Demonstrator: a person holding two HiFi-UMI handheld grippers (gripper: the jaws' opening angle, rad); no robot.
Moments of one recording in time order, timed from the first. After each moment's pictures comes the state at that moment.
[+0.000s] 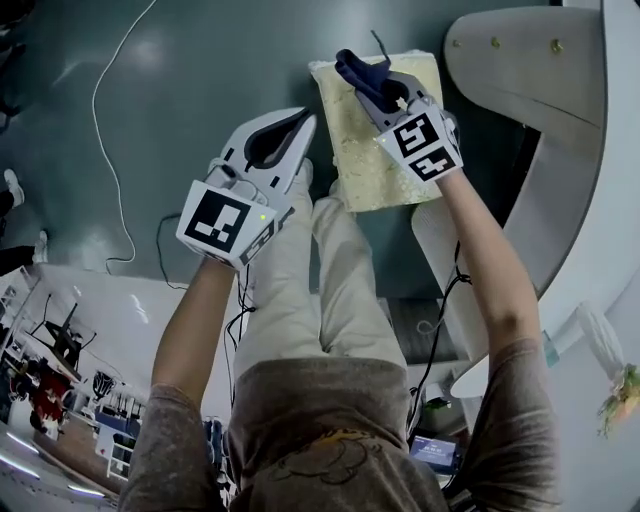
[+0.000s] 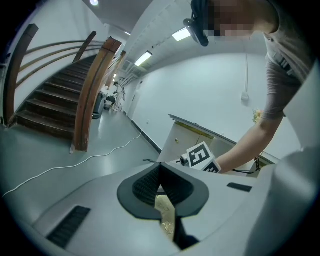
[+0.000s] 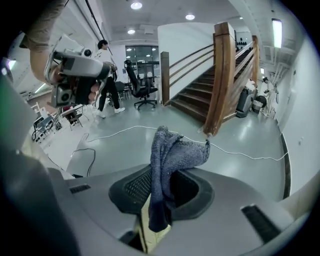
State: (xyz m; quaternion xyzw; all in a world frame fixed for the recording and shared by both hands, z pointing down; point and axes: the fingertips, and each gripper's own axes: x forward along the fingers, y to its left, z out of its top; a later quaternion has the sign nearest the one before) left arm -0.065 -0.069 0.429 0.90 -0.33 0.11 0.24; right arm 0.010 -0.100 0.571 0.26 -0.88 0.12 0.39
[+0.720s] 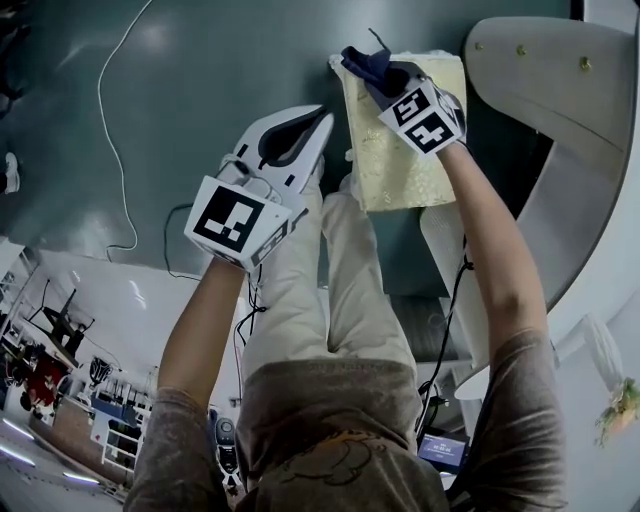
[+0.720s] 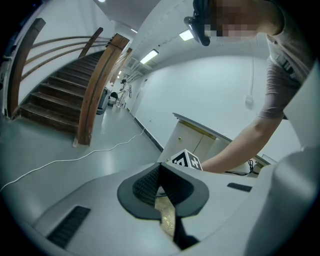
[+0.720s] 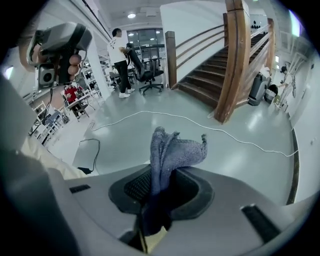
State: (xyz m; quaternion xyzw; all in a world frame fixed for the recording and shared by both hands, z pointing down) left arm -0.081 -0.071 0.443 0.89 -0.34 0.11 0.27; right arm -0.009 -0.106 0.641 0.20 -0.85 0.15 0.46
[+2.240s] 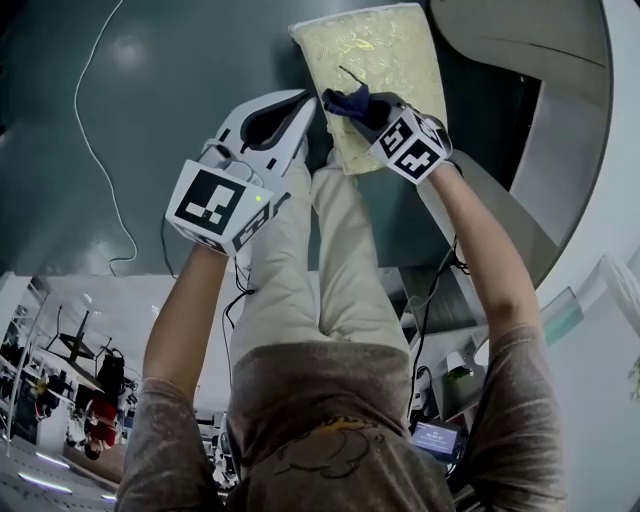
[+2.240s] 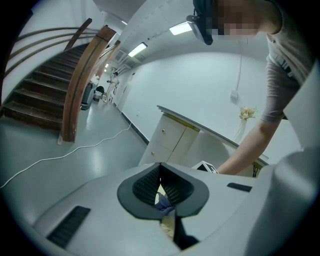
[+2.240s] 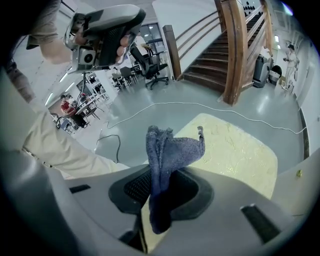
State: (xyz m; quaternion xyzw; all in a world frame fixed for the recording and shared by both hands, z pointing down) left arm -0.044 -0.020 0.448 0.92 -0.26 0.13 0.27; right arm 0.023 0.052 0.645 0.17 -0.84 0.22 0.47
